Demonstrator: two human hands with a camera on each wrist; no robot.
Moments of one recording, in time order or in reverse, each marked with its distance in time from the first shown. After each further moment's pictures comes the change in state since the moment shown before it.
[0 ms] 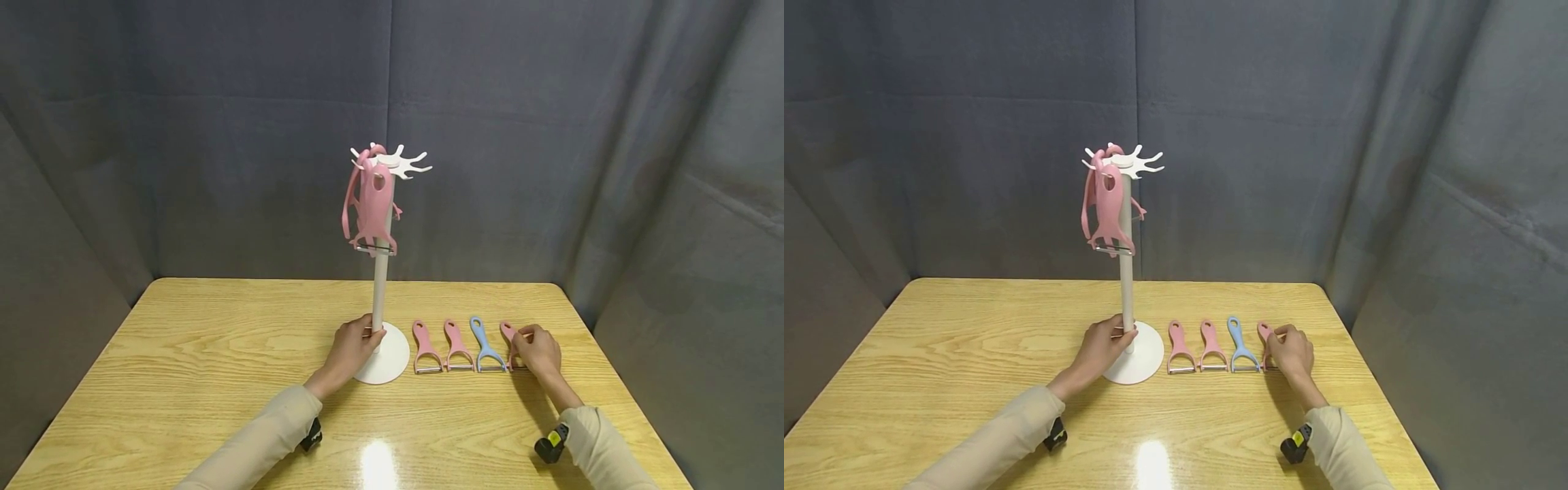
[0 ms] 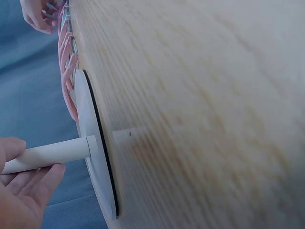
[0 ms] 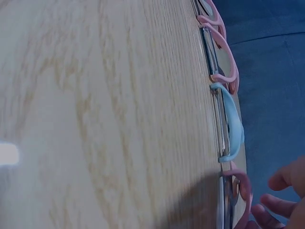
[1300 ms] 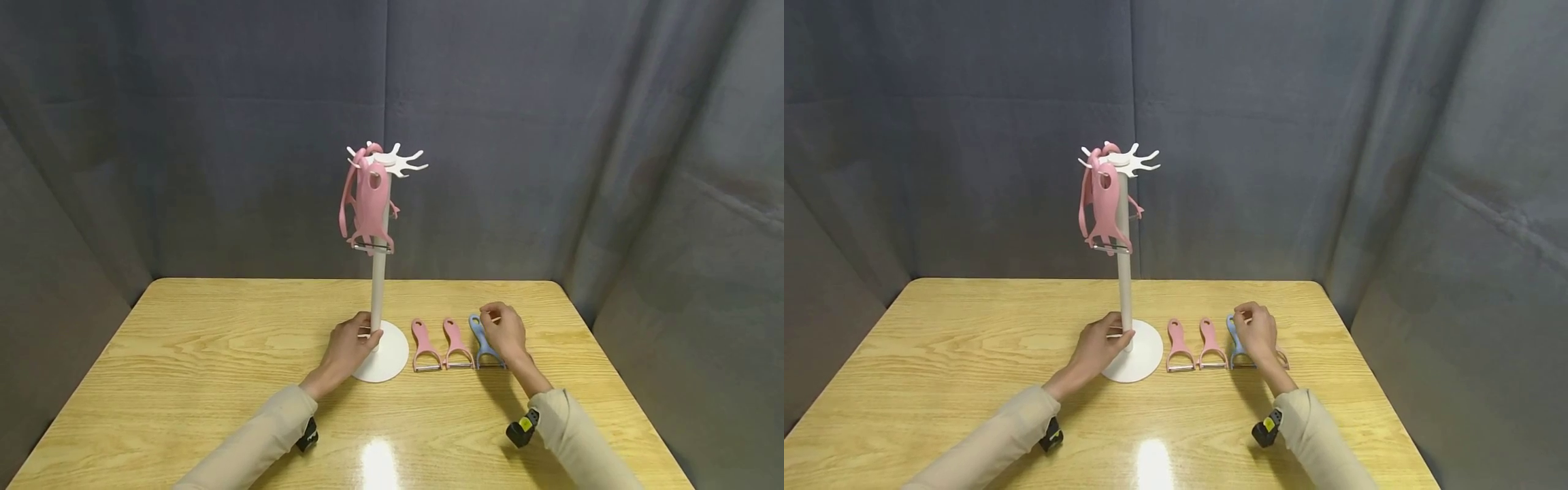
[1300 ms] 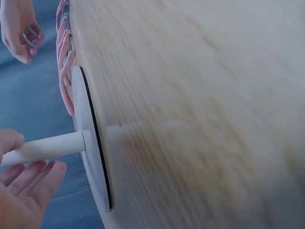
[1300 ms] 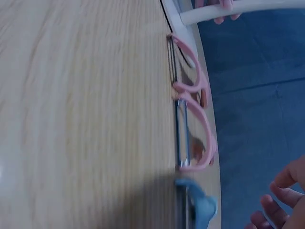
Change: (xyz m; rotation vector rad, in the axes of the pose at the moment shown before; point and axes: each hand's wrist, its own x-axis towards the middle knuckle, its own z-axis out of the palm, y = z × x) left_hand -0.002 -0.006 -0.001 0.046 0.011 -0.044; right_hand 0.004 -0.063 0.024 0.224 0.023 -0.123
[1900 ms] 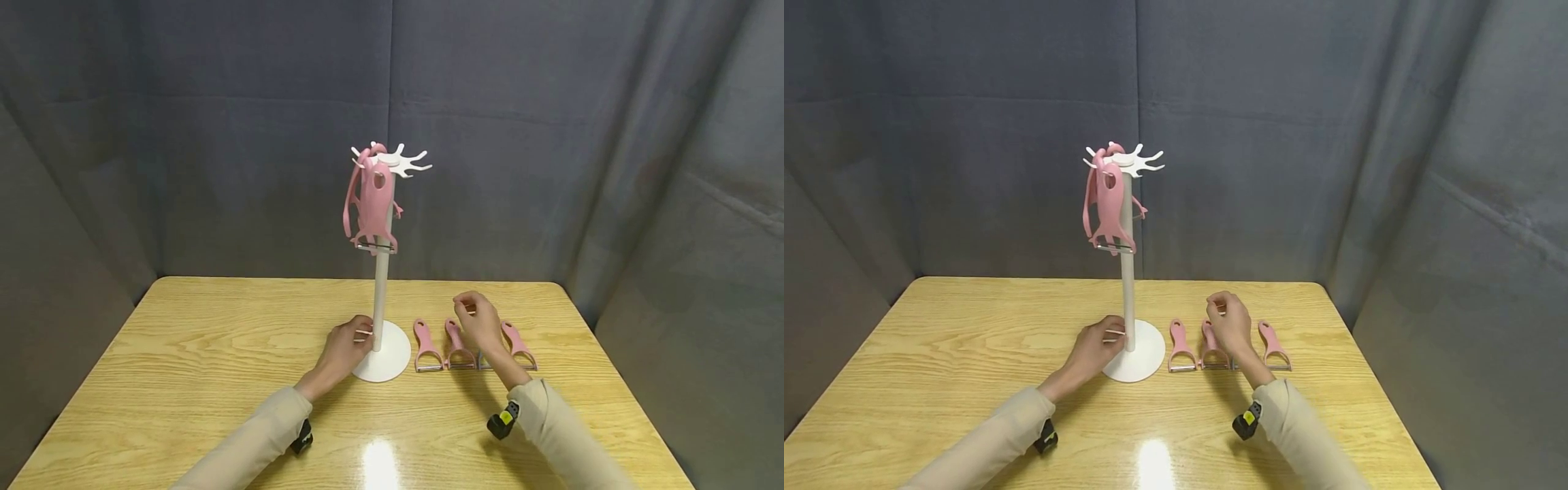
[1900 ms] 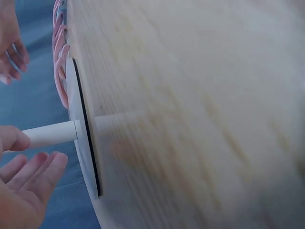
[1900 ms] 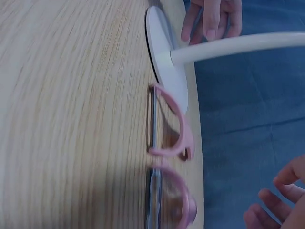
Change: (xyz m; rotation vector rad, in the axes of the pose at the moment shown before) left_hand -0.006 -0.003 -0.009 -0.029 -0.026 -0.033; right_hand 0.000 -0.046 0.025 0.121 -0.035 -0.124
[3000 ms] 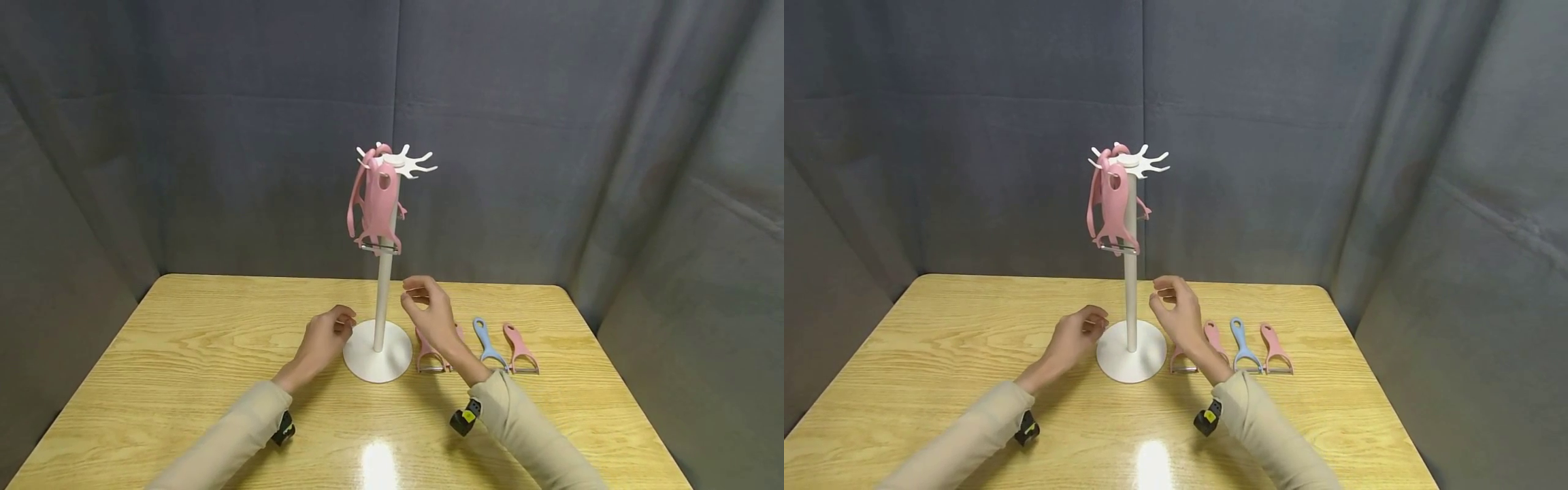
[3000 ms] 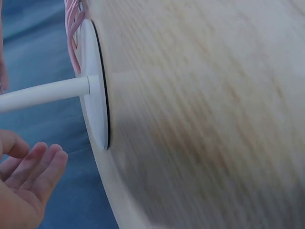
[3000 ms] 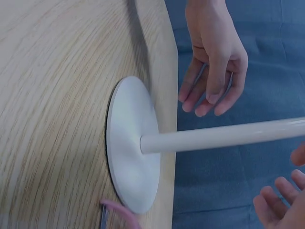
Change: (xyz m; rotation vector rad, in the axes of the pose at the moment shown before) left_hand 0.003 -0.004 -0.042 0.086 0.057 0.015; right_hand -0.010 -0.094 0.043 0.380 -0.098 -0.277
